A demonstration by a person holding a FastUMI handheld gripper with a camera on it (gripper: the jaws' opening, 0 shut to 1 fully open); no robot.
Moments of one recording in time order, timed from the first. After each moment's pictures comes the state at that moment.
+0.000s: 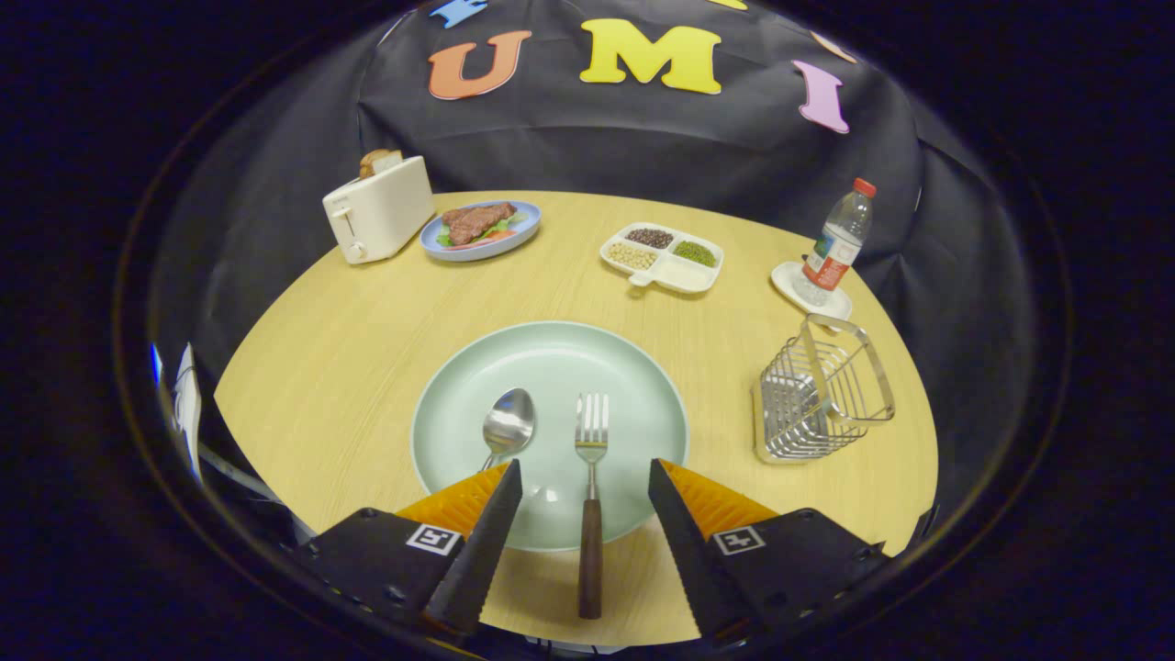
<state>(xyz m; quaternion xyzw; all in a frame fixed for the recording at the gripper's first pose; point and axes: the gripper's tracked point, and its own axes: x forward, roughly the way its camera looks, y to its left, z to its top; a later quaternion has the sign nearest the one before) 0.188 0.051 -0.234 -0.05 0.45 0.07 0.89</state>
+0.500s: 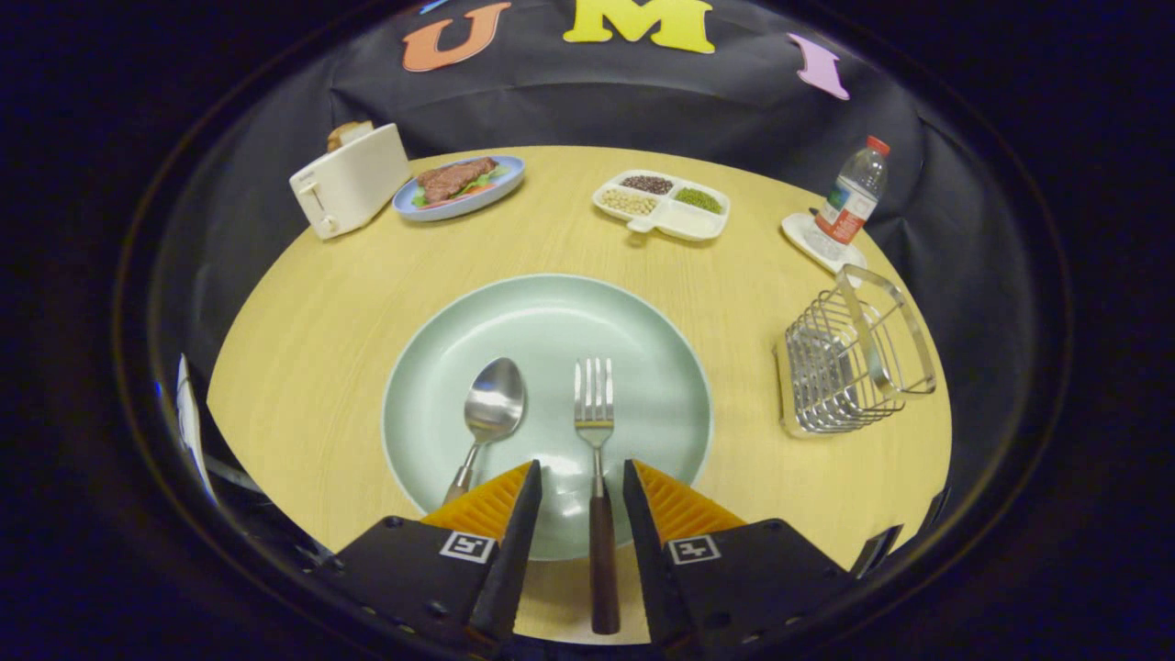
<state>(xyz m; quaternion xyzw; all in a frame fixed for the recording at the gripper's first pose) 0.188 0.051 -0.265 -0.03 0.52 0.05 0.85</state>
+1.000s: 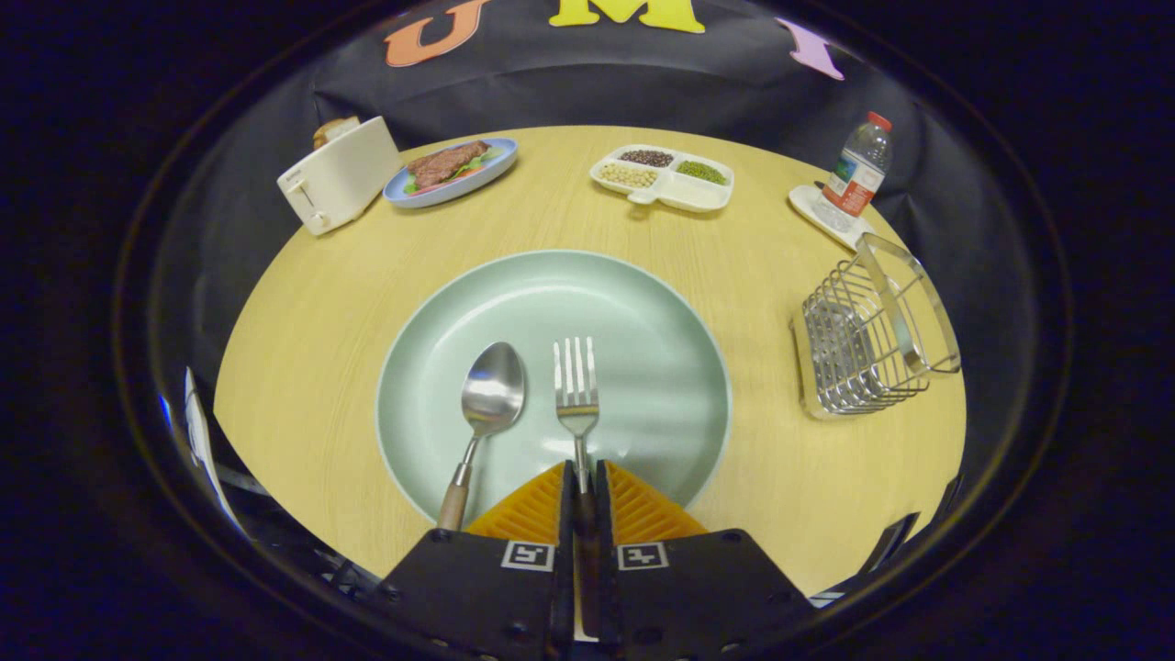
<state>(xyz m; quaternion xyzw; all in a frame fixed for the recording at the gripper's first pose) 0.184 0.053 -0.277 -0.02 0.54 0.05 0.84</state>
